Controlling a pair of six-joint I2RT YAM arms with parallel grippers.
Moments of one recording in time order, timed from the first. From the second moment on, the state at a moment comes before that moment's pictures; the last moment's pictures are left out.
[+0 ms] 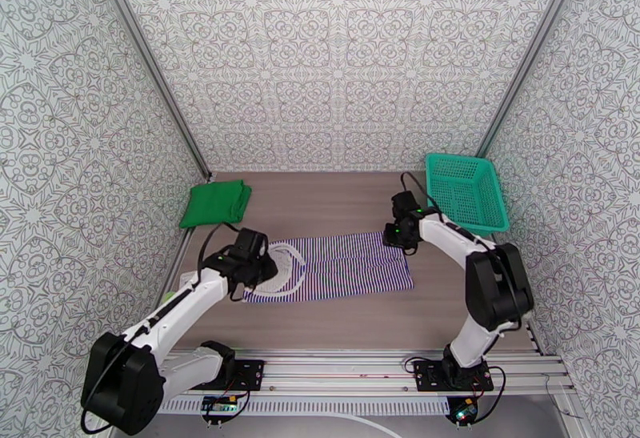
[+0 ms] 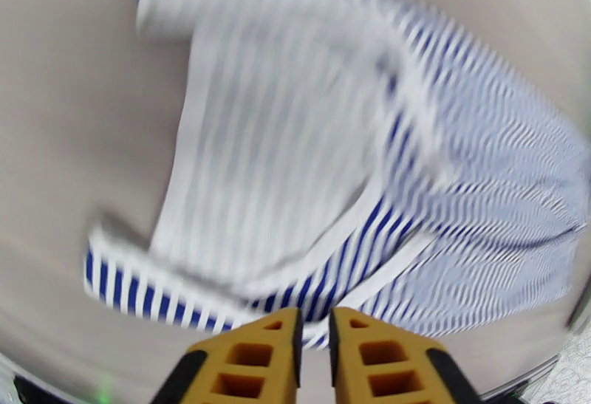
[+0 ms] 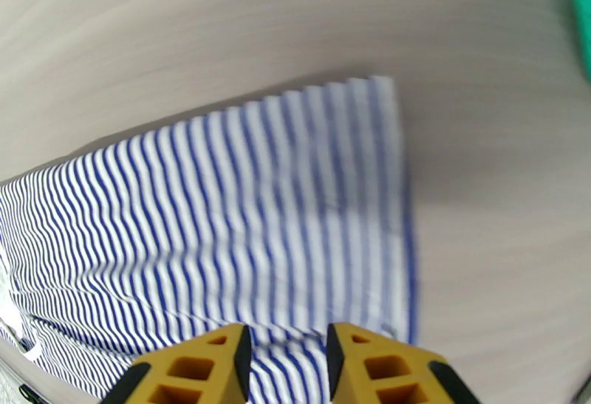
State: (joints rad) left arm -0.39 1.16 0.71 -0.72 0.02 -0.84; right arm 0.32 1.79 1.24 -0.66 -0.07 0.43
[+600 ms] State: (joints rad) left arm -0.21 1.34 0.59 -0.57 0.05 -0.93; right arm 0.33 1.85 1.27 -0.63 -0.10 0.39
